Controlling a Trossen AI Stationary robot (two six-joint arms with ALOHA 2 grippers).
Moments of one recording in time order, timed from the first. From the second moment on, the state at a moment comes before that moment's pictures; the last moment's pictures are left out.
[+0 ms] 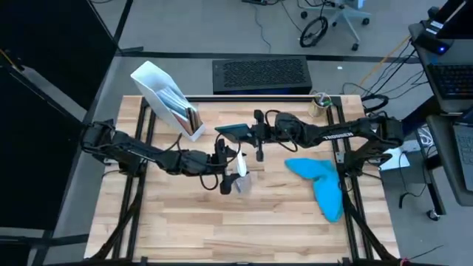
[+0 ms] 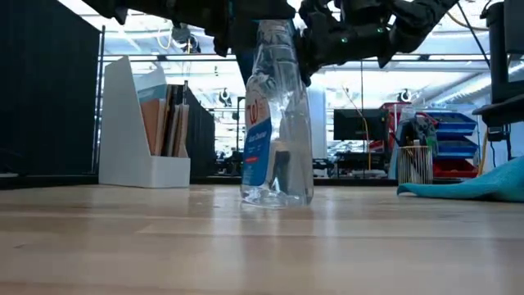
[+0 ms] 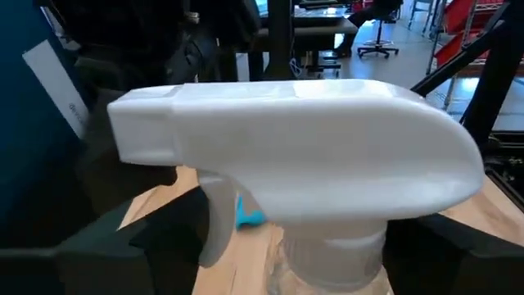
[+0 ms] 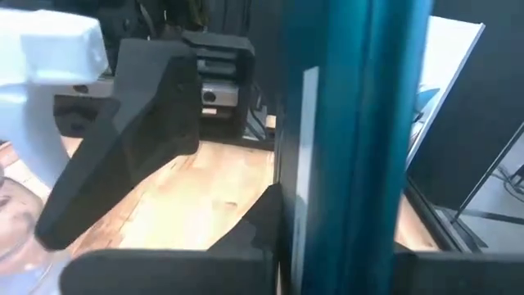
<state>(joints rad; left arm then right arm) -0.17 1.53 0.83 0.53 -0.32 0.01 -0.20 1.53 0.83 0.56 -0.20 -0.19</state>
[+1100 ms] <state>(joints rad) -0.21 1.40 0.82 0.28 -0.41 0.06 -0.06 1.24 0.83 -0.53 0.11 0.11</state>
